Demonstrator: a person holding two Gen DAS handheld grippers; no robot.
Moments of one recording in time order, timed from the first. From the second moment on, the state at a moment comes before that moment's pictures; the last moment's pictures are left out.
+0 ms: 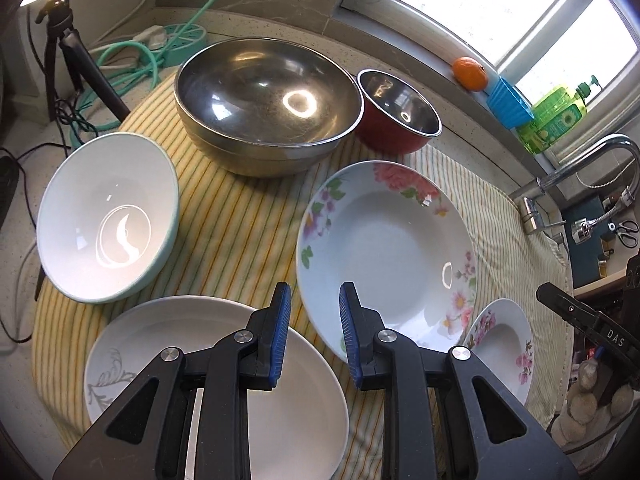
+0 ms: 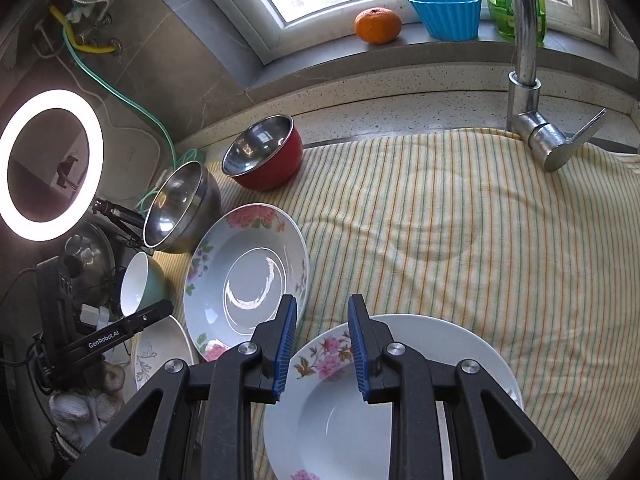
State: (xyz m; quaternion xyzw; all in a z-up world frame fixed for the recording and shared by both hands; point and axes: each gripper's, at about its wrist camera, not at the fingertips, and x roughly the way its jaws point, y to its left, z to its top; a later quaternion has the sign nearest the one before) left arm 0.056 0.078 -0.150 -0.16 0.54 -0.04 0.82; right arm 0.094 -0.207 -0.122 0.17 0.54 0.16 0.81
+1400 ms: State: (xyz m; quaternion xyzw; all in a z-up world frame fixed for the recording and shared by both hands) left arm 0.092 0.078 -0.184 -0.18 0.58 -0.06 0.79; right arm 0.153 -0.154 -0.183 0.16 0.60 0.18 0.76
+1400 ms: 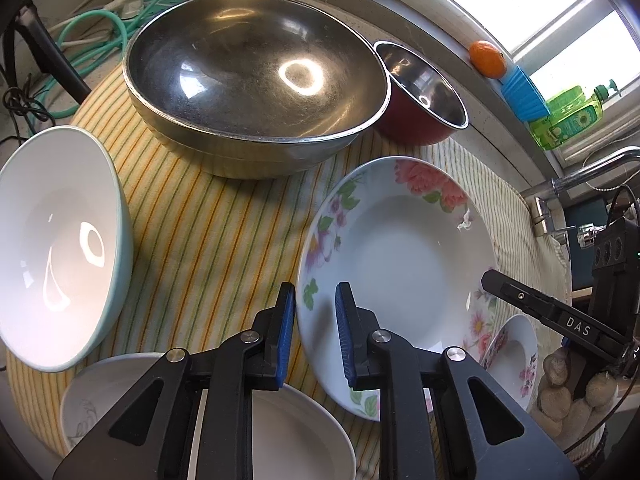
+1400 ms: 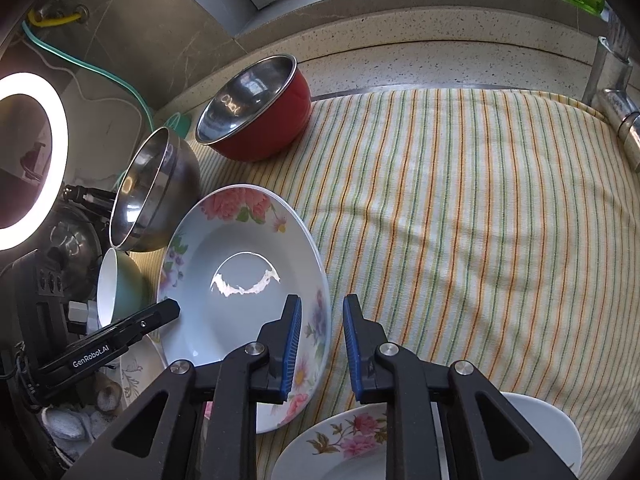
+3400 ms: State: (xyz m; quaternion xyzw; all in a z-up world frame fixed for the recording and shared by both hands) left arm 0.049 0.004 -0.145 -0.13 0.56 -0.13 0.80; right arm 0.074 -0.231 -0.130 0.19 0.56 0.14 0.79
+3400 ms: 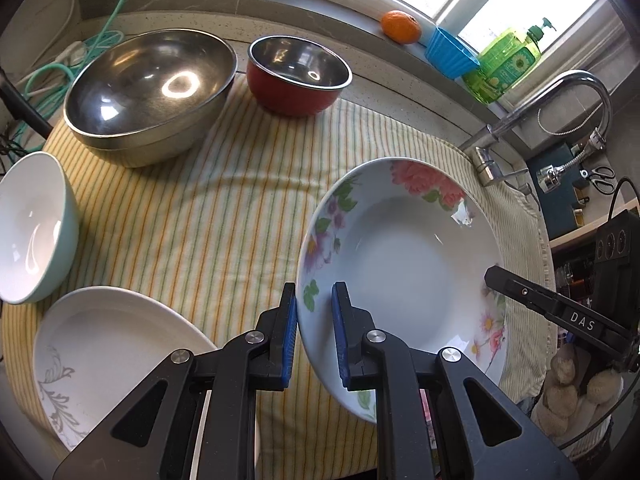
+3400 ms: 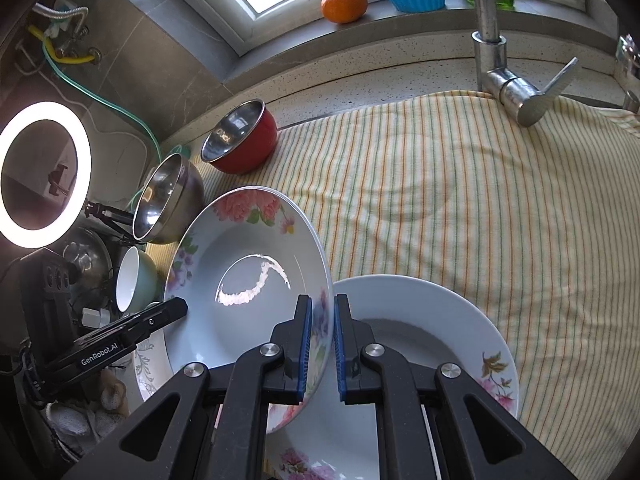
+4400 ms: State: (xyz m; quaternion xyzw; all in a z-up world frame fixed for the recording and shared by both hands) left arm 0.013 -0.077 -0.163 -0.08 0.59 -0.19 0.78; right arm -0.004 -0.306 -0.149 0.23 0.57 0.06 0.78
